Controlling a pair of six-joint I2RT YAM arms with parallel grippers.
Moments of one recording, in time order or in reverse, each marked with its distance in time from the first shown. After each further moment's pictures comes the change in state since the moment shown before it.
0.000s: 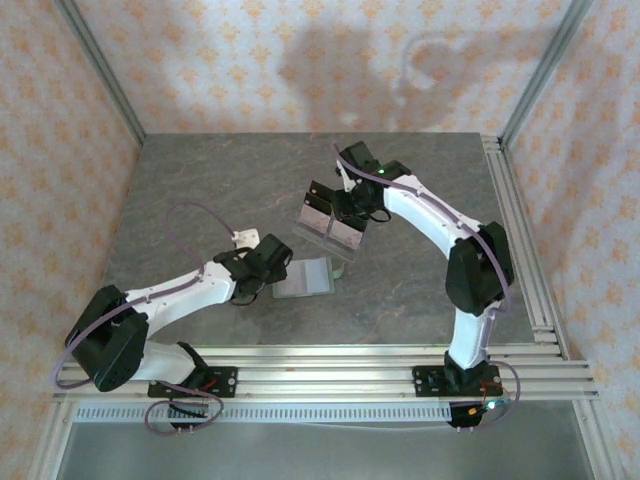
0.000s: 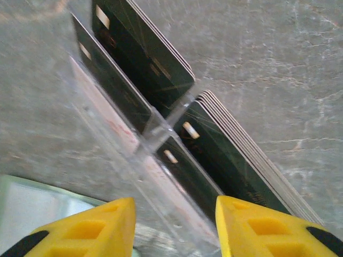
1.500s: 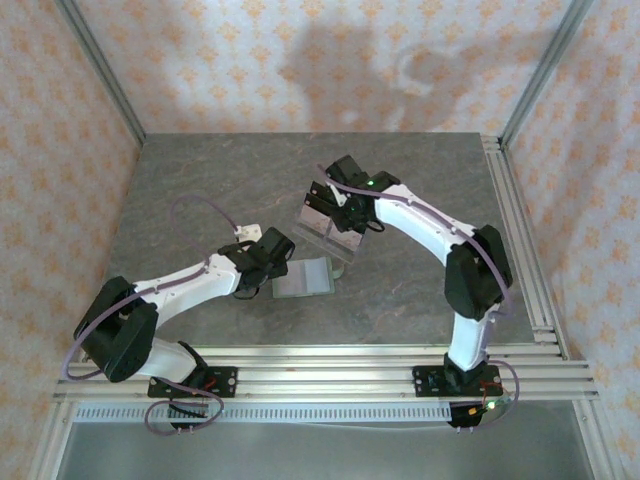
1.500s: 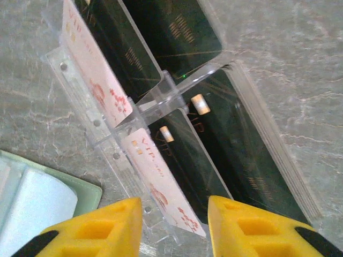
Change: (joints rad) left arm 0.020 0.060 0.045 -0.006 0.004 0.032; right arm 0.078 -0.018 -0.060 -0.007 0.124 -0.129
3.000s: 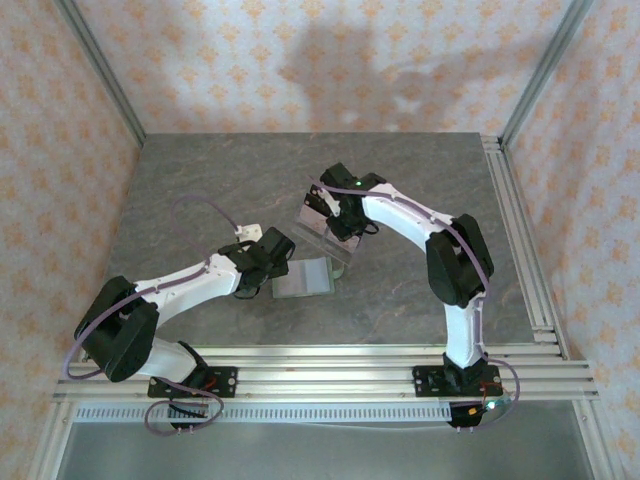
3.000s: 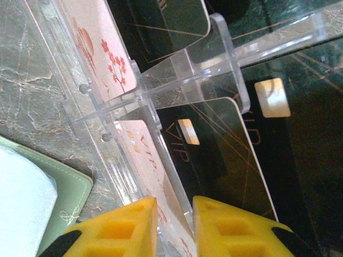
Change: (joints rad) left arm 0.000 0.002 -0.001 0.012 0.003 0.000; right arm -0.011 0.124 0.039 -0.059 -0.060 -0.081
